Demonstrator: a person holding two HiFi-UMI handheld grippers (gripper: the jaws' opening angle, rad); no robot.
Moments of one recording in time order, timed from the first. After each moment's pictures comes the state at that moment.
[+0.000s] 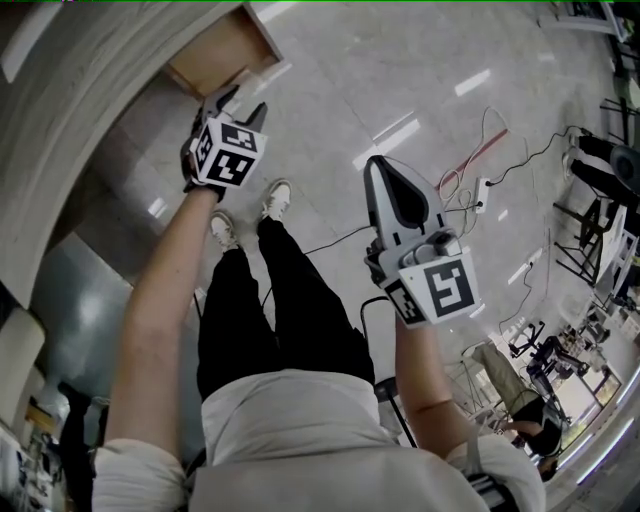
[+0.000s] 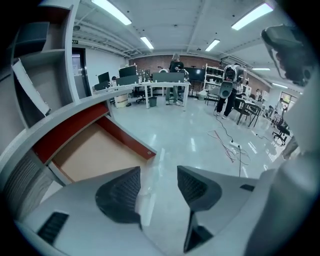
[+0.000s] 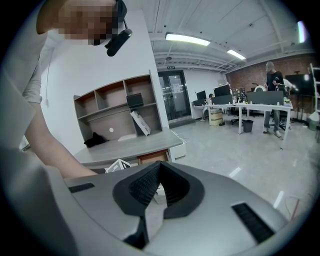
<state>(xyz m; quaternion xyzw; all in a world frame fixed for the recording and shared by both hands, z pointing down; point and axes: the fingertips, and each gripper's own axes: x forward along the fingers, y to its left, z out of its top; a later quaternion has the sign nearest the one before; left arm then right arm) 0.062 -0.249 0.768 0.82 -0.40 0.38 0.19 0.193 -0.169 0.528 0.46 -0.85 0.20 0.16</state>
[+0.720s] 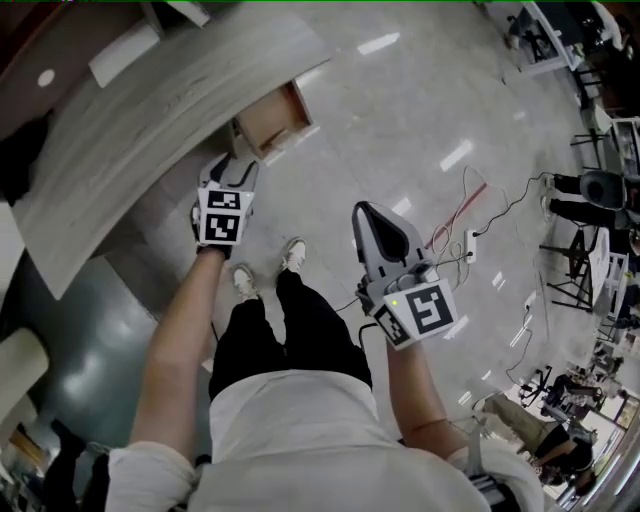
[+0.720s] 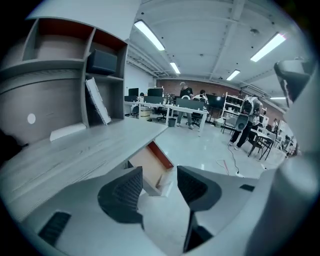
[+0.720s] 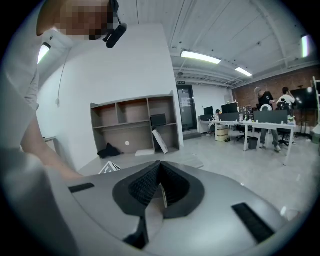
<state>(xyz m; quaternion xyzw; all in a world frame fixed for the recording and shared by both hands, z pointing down) -0.062 -0.184 0.645 0.80 -0.51 0.24 0.22 0.095 -0.089 0.420 0.46 -0.87 0.13 0.13</state>
